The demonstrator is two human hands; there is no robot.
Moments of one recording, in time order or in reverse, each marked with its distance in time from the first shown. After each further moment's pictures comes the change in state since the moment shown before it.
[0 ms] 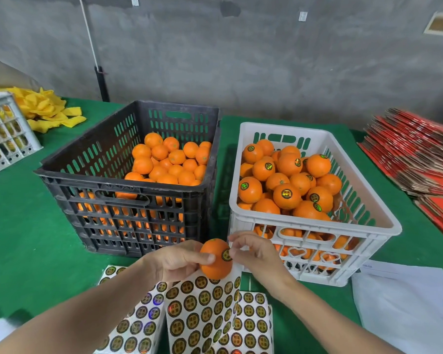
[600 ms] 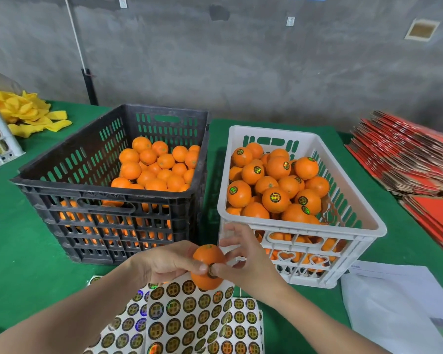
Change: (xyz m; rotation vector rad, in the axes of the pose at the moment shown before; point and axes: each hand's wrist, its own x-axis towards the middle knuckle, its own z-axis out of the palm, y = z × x) left_hand -0.005 0.025 0.011 0.208 -0.109 0.070; right_hand -0.006 -0.009 -0.005 -0.219 -0.011 0.004
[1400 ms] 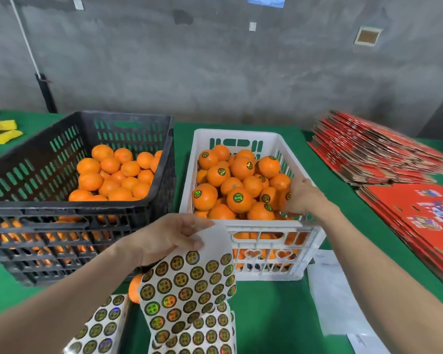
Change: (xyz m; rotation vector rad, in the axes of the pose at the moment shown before) left_hand 0.042 0.054 0.017 -0.068 0.220 0.117; right_hand 0.064 0.039 -0.199 -0.870 0.237 0.554
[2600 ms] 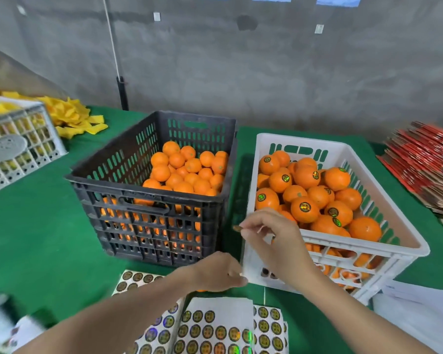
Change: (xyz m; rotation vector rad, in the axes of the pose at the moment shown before) left_hand -0.022 -0.069 -0.011 1.066 0.097 -0.044; right_hand -0.150 -0.146 0.046 0.853 0.134 -0.870
